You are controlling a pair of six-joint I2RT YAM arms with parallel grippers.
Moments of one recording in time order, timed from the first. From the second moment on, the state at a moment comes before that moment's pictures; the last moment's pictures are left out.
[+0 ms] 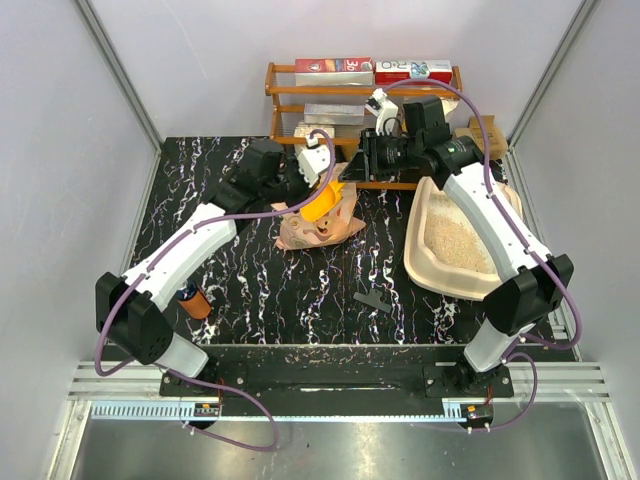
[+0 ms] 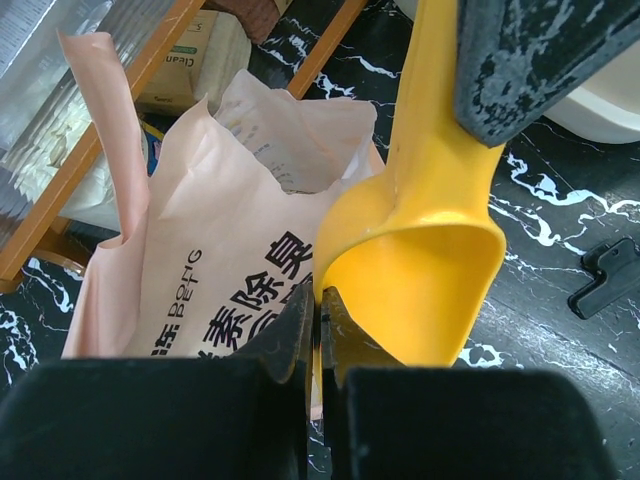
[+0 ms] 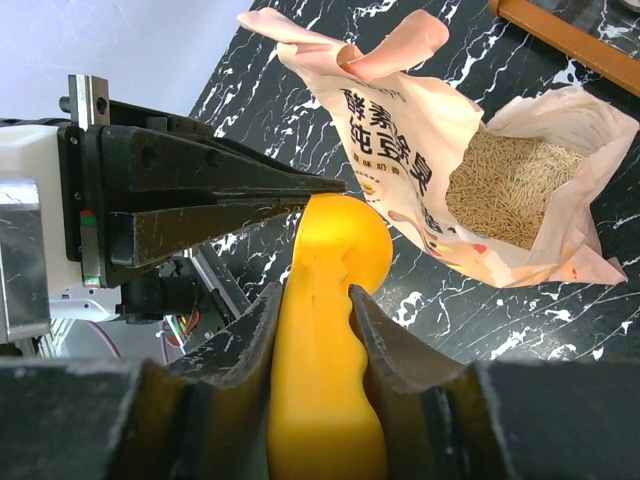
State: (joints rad) left arm -0.55 1.49 1.39 -0.39 0.32 0.41; right arm 0.42 1.69 1.82 -0.71 -0.64 0.28
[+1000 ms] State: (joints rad) left arm -0.33 1.87 1.96 -0.88 0.60 0.81; right arm 0.29 1.75 2.15 -0.93 -0.51 -0.06
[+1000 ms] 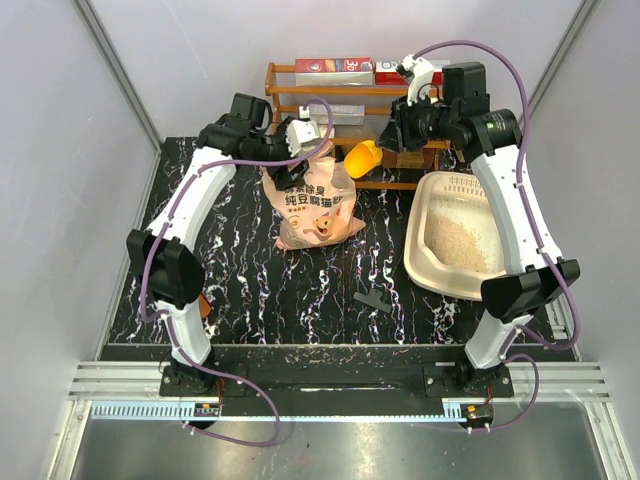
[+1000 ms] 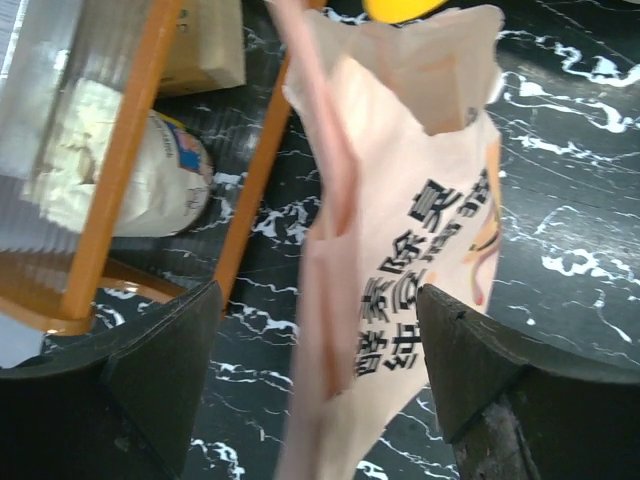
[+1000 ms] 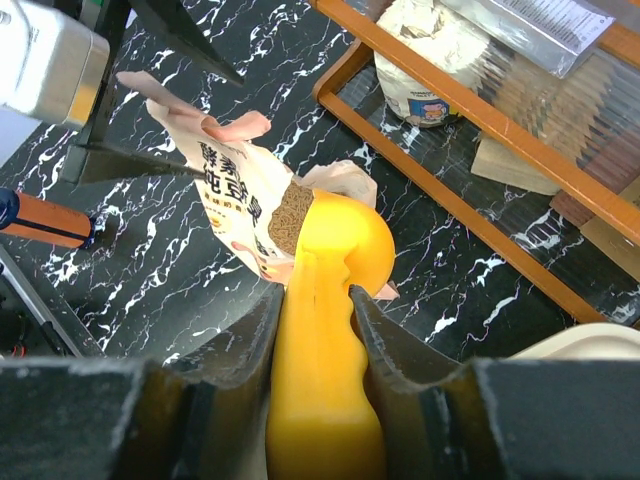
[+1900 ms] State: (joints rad) left arm -0.40 1.75 1.77 -0.80 0.55 0.75; right arm 0.39 1.94 2.15 -0.96 -0.47 0.00
